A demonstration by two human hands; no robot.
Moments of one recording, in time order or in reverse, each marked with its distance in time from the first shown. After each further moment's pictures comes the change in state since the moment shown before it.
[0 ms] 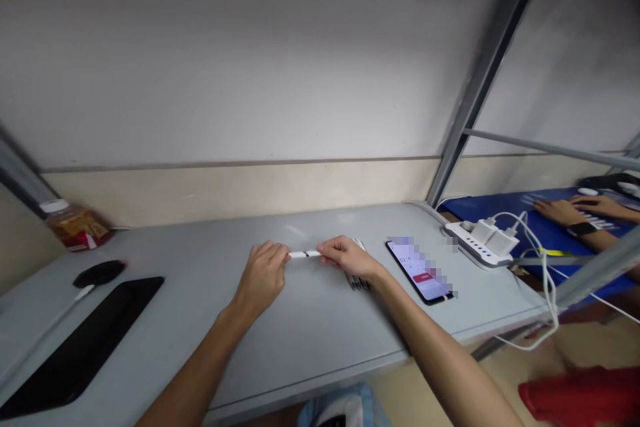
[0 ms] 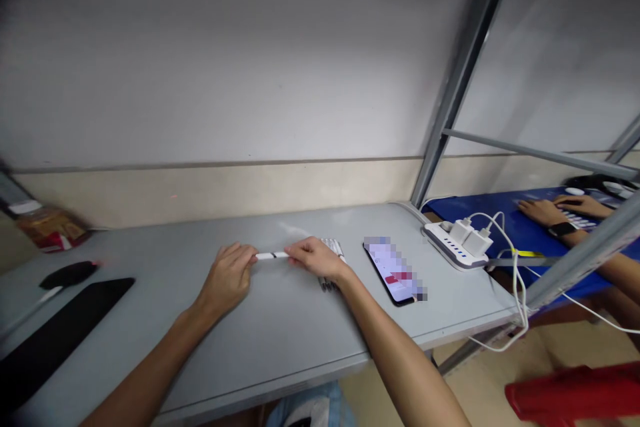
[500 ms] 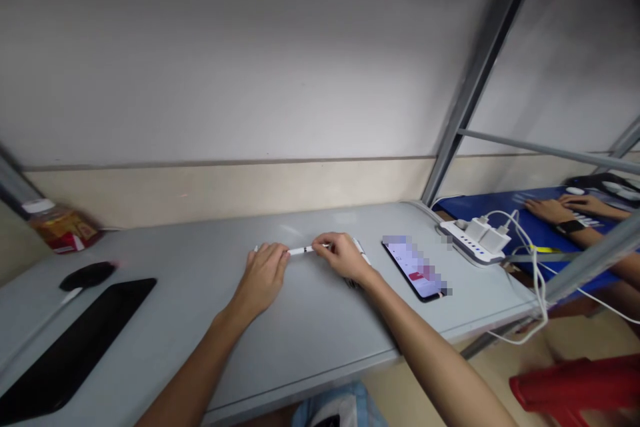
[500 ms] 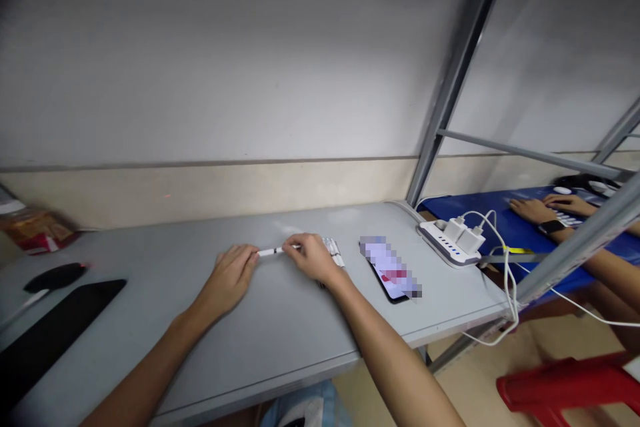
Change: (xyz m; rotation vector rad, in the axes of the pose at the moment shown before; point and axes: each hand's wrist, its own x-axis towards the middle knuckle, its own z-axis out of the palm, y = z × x) left_hand -0.002 0.001 0.009 -0.129 -0.106 -0.136; right_hand 0.003 0.007 0.008 -0.378 0.295 -0.190
